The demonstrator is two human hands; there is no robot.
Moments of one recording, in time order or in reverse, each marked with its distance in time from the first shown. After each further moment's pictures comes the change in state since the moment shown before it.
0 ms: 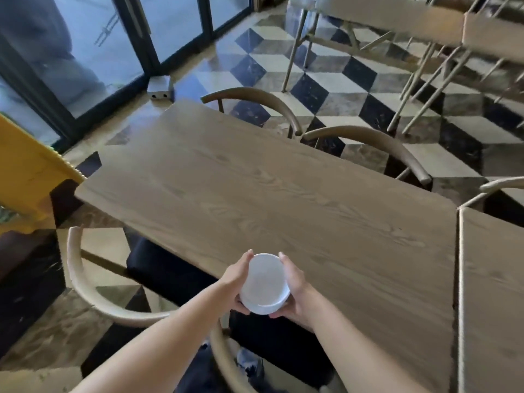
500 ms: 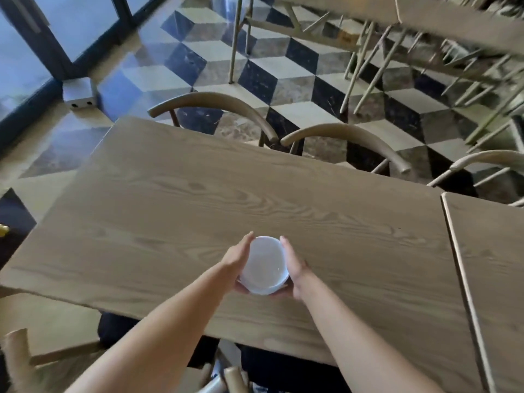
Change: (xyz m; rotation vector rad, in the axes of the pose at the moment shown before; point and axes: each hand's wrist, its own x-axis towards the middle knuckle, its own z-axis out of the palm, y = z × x) left_hand 0.085 0.166 -0.030 0.302 -0.152 0.119; right_hand 0.068 -0.122 0.061 0.264 0.211 -0.045
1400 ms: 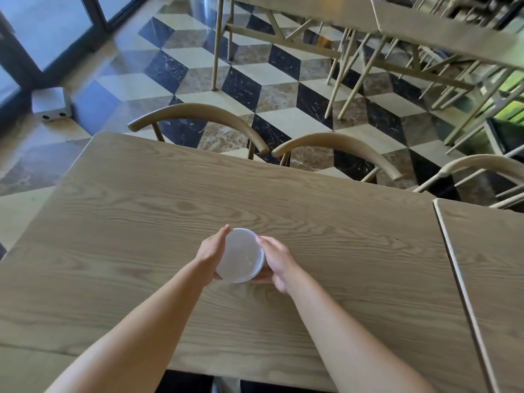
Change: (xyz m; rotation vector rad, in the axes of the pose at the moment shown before) left_hand 0.056 0.053 -0.046 -0.043 0.063 0.174; right_hand 0.034 -0.051 0.039 0.023 -0.088 -0.190
